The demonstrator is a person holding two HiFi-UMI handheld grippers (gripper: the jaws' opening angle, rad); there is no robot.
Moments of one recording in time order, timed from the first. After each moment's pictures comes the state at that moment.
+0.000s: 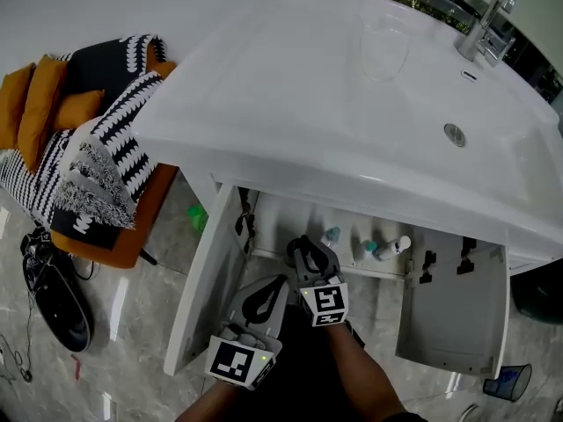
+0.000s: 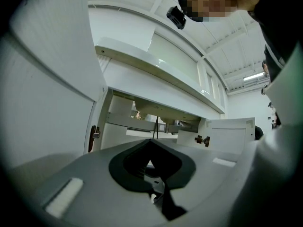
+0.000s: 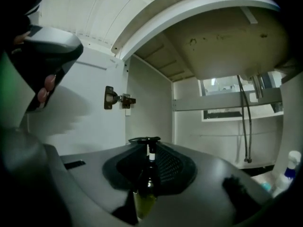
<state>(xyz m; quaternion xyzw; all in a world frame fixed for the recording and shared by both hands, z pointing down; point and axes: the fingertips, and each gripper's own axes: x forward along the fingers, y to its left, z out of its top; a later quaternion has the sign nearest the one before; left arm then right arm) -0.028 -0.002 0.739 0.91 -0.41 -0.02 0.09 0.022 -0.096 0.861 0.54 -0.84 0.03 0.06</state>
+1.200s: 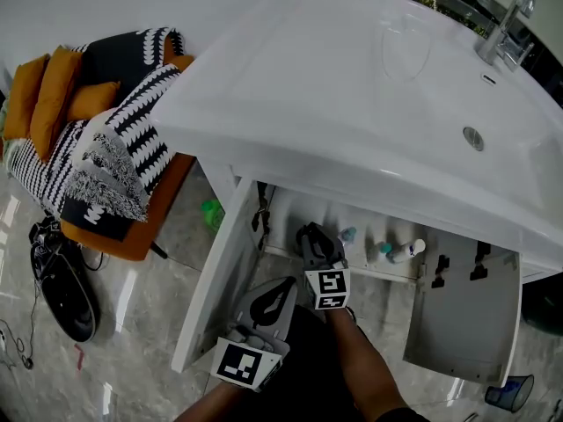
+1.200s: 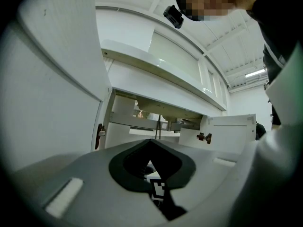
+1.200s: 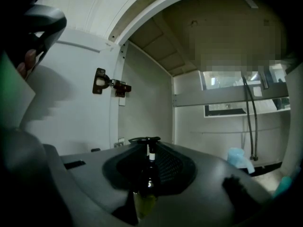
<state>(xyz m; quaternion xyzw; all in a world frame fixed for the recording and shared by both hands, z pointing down) -0.037 0.003 0.745 0.90 -0.42 -0.02 0.08 0.011 -0.133 0.889 0.55 -0.83 0.03 0.06</state>
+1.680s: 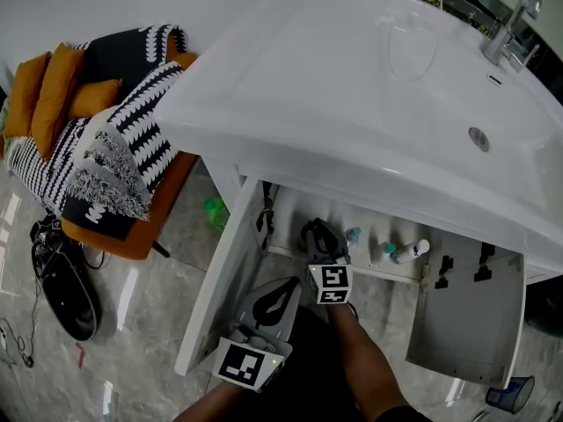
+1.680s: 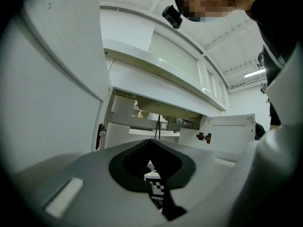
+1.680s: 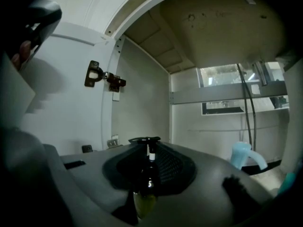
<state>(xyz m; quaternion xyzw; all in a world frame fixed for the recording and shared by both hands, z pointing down) -0.037 0.003 0.748 0.90 -0.42 -0.01 0.10 0.016 -0.147 0.900 0.56 -0.82 0.03 0.07</state>
